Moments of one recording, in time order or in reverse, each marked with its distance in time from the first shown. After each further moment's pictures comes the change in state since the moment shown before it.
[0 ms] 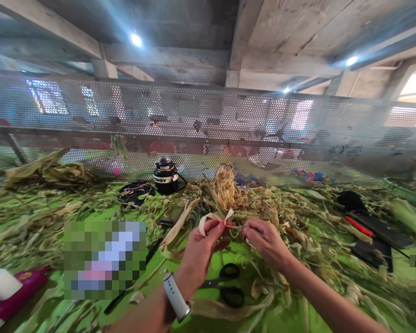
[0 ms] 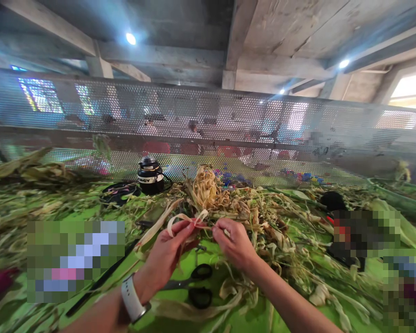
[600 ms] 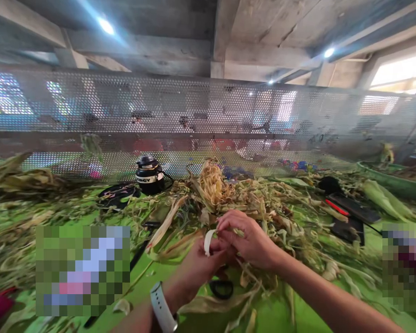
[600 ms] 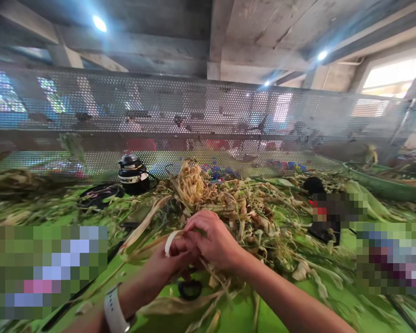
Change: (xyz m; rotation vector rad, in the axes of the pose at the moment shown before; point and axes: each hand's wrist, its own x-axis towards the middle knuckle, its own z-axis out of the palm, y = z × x) left_hand -0.021 -0.006 0.003 0.319 -0.319 -0.274; right_hand -0.002 -0.013 0.011 0.076 -0.042 -0.227
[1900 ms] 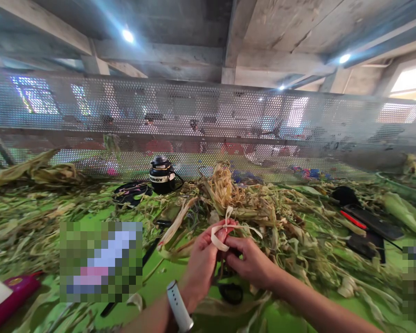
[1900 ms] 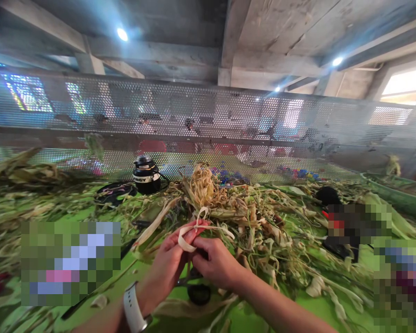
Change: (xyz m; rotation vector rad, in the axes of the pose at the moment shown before) left_hand 0.016 -0.005 -0.001 -0.277 0.268 0.345; right_hand -0.013 0.005 0.030 0.189 -0.206 0.189
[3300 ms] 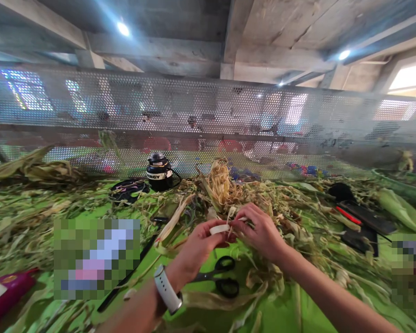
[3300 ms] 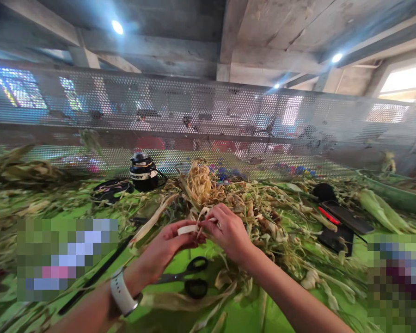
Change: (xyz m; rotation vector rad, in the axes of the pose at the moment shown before) left_hand 0.004 0.027 -0.002 0.167 -0.148 -0.208; right_hand 0.007 0.003 -0.044 -0.507 0.341 -0.145
